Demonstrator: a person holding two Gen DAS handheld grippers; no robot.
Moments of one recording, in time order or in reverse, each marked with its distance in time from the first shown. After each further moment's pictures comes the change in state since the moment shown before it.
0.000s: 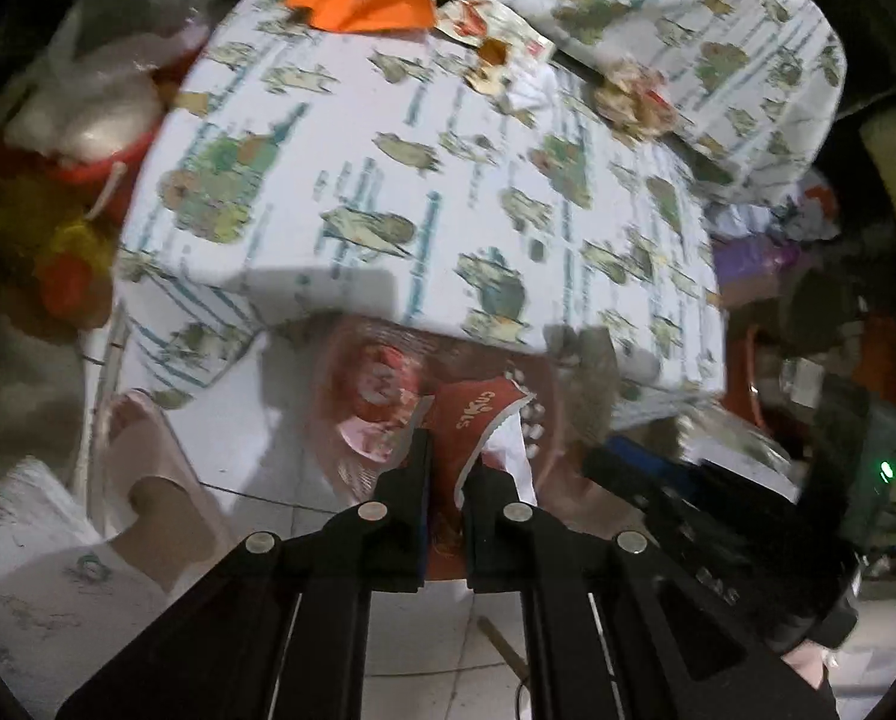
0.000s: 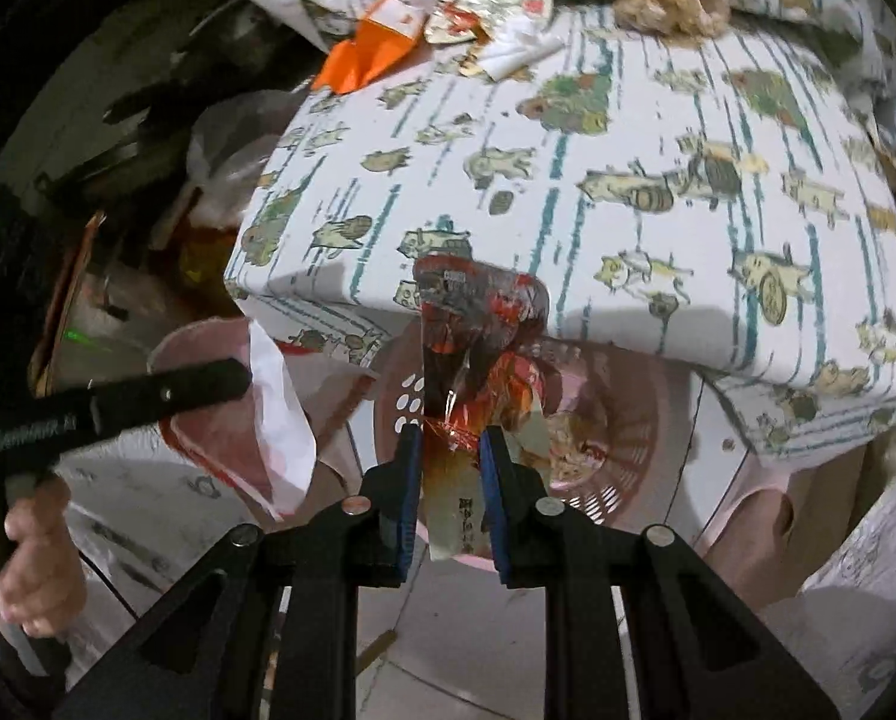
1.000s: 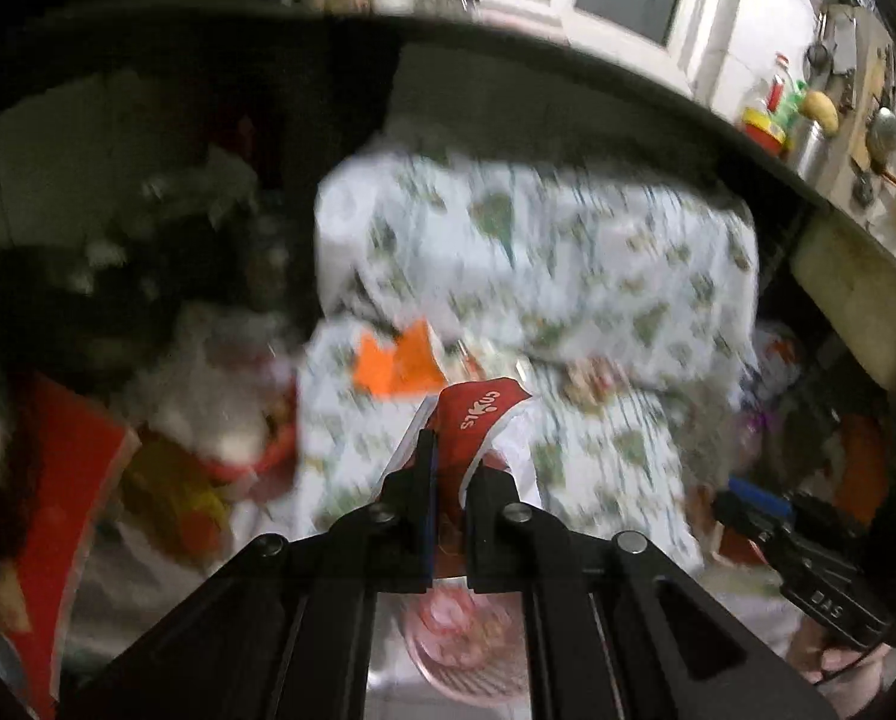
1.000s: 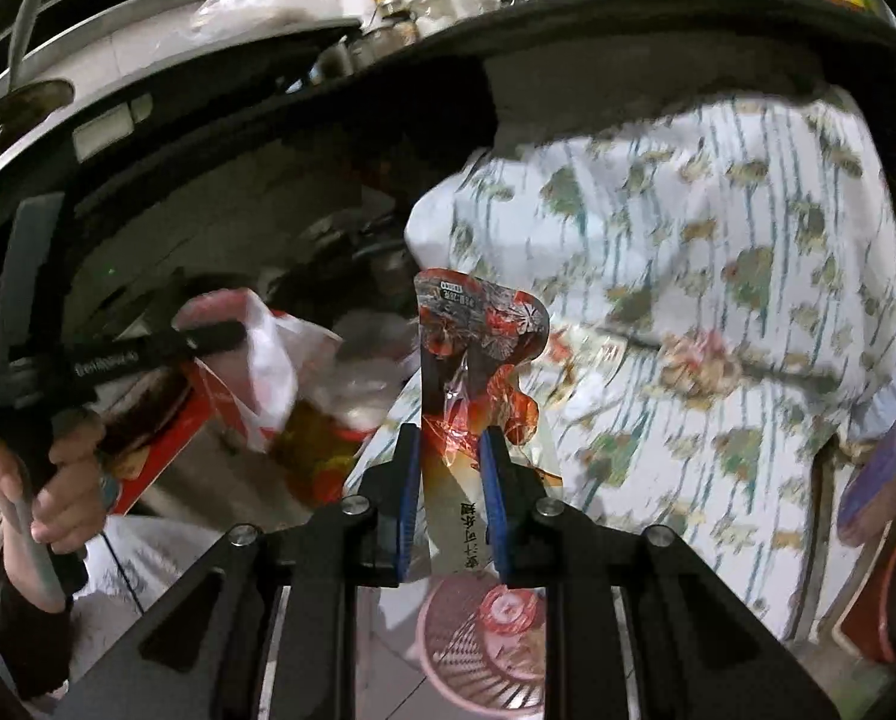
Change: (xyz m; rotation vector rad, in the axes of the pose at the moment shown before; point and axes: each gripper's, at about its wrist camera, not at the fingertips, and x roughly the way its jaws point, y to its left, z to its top) left arm -0.201 -0.041 0.017 0.144 -0.572 0.127; right arm -0.178 0.079 0.038 -0.308 -0.494 0.065
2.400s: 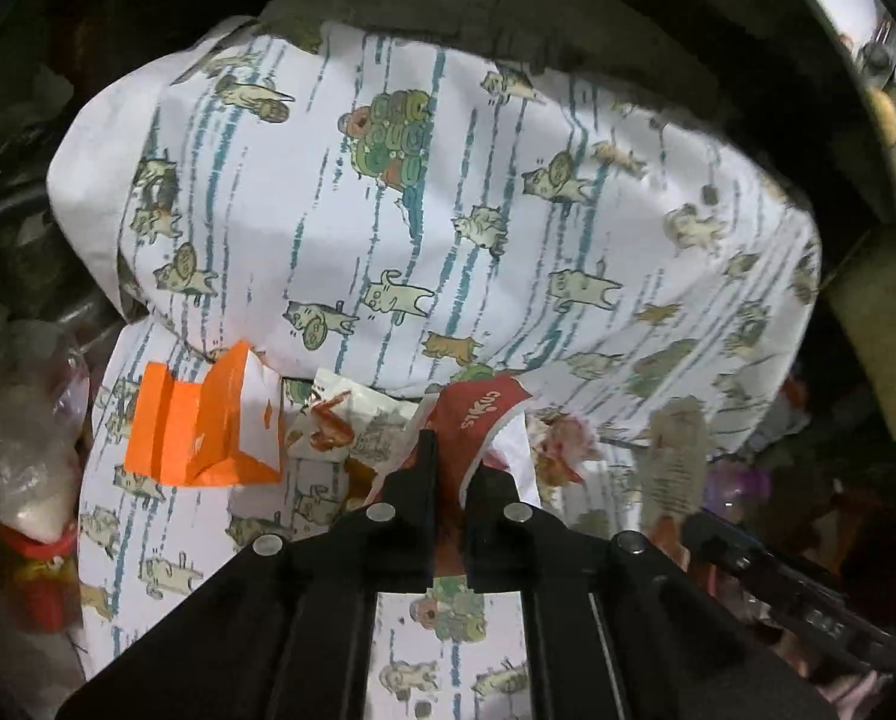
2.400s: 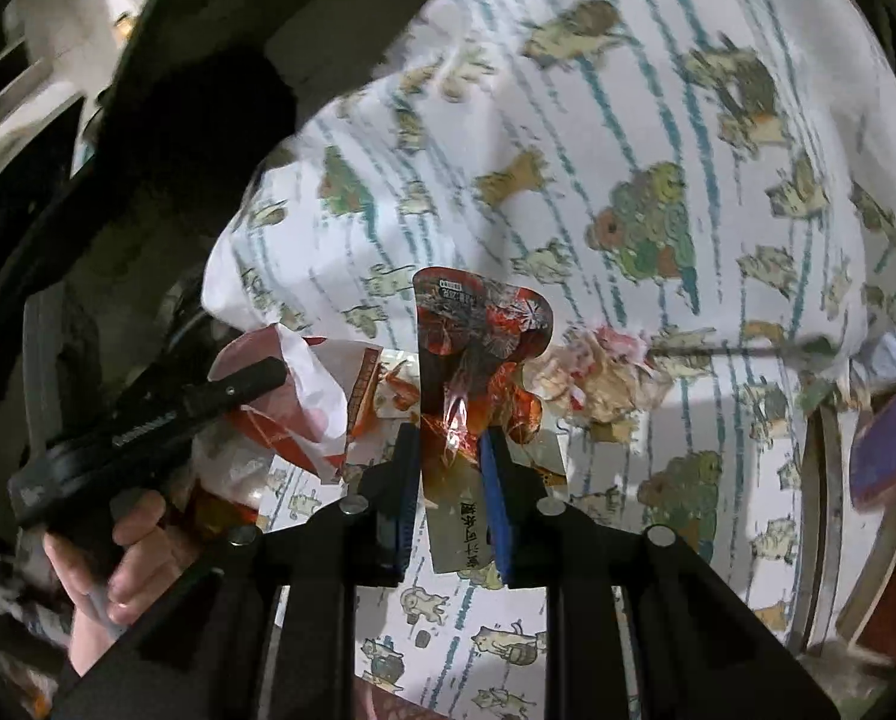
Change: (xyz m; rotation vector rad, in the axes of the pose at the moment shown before) left arm 0.263 -0.059 0.100 -0.073 0.128 -0.181; right arm 0.116 -0.185 0.076 0.308 0.086 -0.104
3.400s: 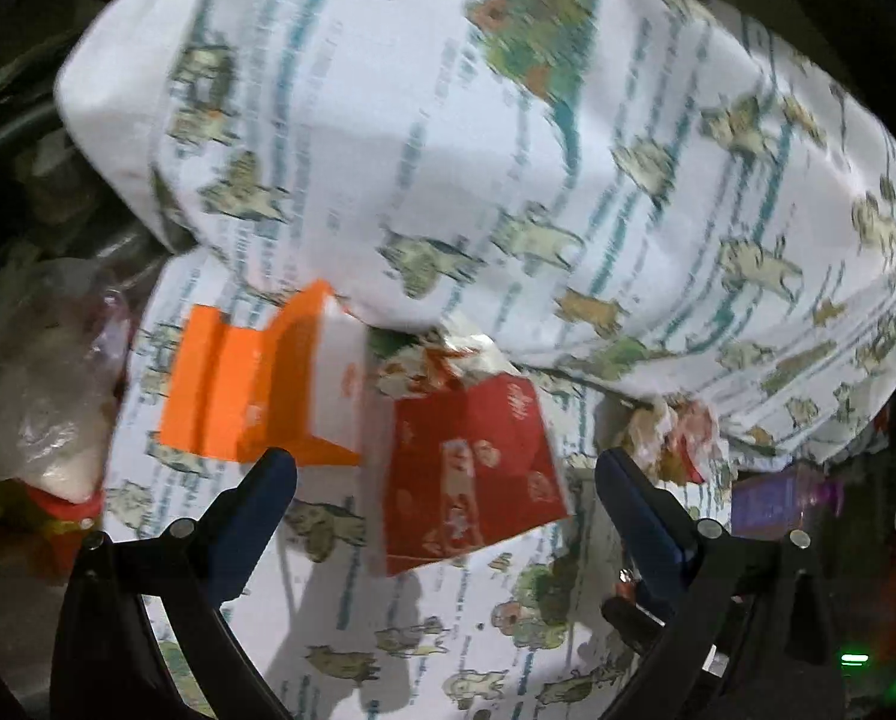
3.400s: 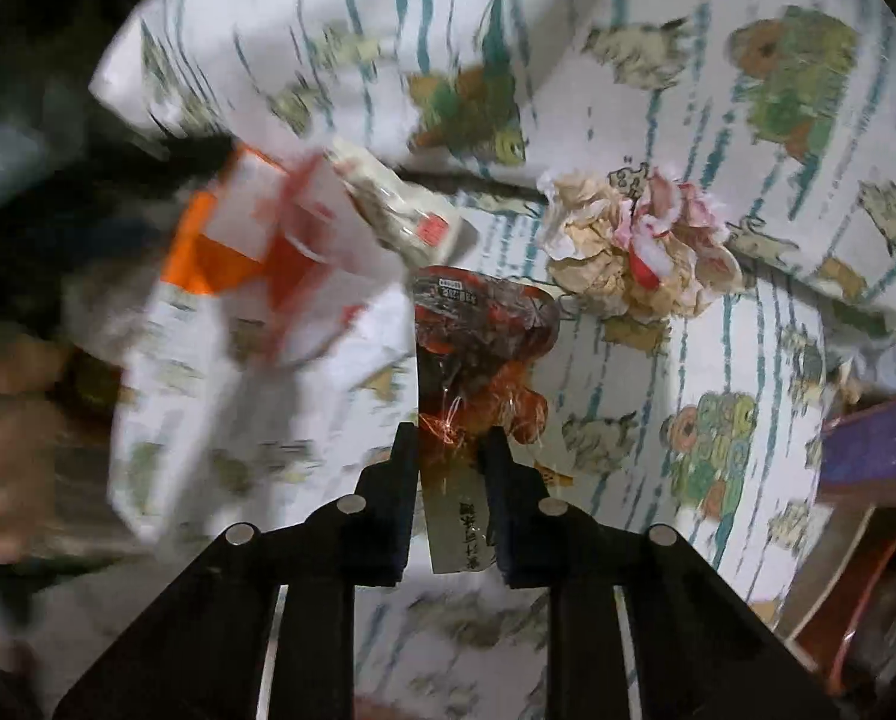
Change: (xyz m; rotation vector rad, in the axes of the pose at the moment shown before) left arm 0.063 0.045 0.017 -0.089 0.187 0.181; right arm 0.095 0.001 -0.038 -0.117 0.362 -0.182
